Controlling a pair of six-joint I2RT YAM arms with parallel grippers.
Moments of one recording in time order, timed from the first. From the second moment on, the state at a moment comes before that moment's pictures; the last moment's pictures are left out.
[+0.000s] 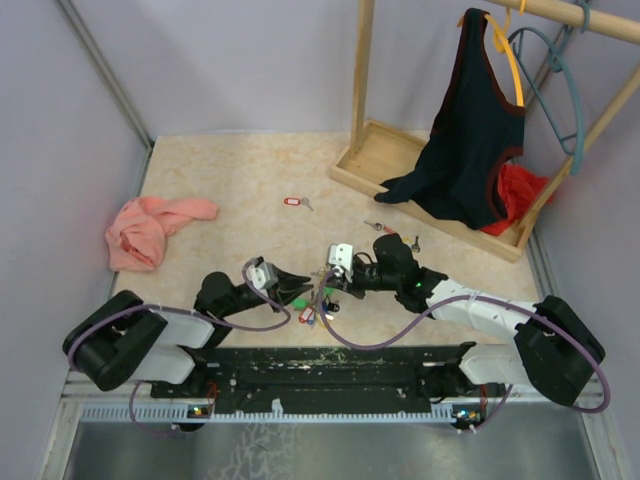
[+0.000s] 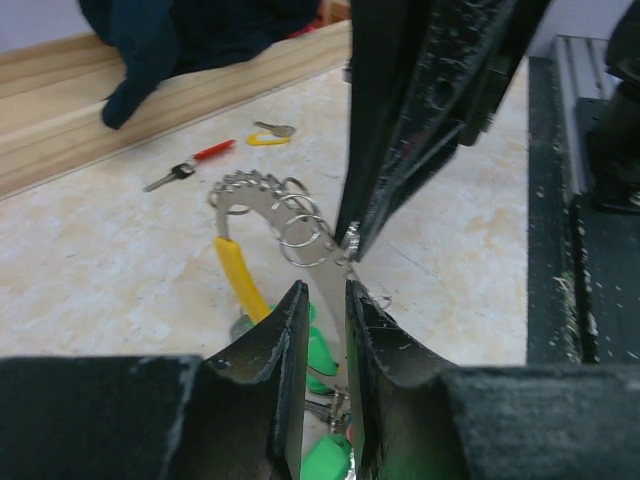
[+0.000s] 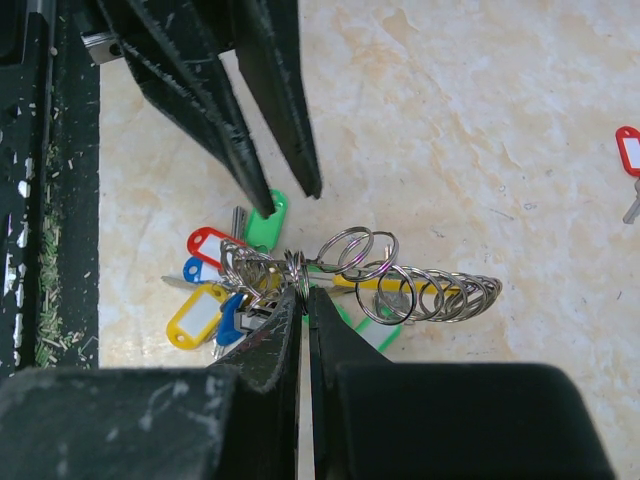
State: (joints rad) left arm -0.66 1.34 0.11 1.32 0.55 -0.01; right arm 0.77 1.21 0.55 0.22 -0.54 -0.42
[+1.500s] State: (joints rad) left arm -0.66 1.52 0.17 1.44 0.72 0.01; right arm 0.77 1.21 0.55 0.20 -0.60 -0.40
